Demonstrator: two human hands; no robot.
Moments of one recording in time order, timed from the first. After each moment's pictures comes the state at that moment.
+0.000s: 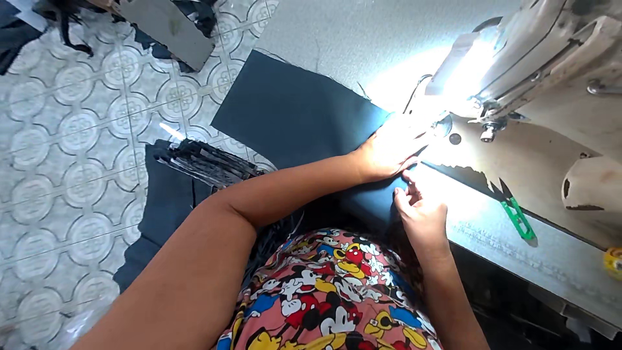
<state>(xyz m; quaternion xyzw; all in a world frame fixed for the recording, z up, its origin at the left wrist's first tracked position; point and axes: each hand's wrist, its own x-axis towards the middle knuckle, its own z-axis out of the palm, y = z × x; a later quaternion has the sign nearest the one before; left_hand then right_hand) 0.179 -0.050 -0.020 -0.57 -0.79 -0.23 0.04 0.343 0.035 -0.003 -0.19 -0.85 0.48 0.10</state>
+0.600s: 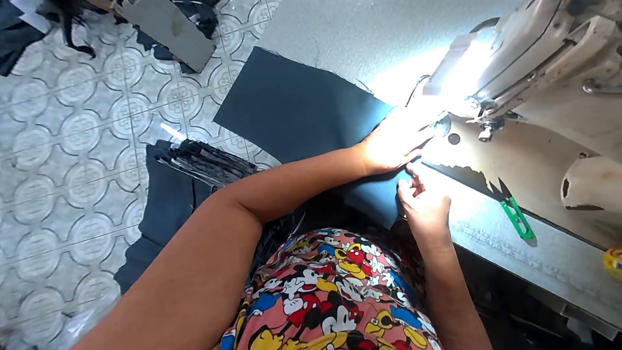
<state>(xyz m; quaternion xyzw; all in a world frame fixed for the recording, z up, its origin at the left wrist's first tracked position) 0.164 -0.038 -0.026 -0.57 -0.78 -0.24 0.05 0.331 0.043 -0.003 -0.19 -0.86 0.45 0.12</state>
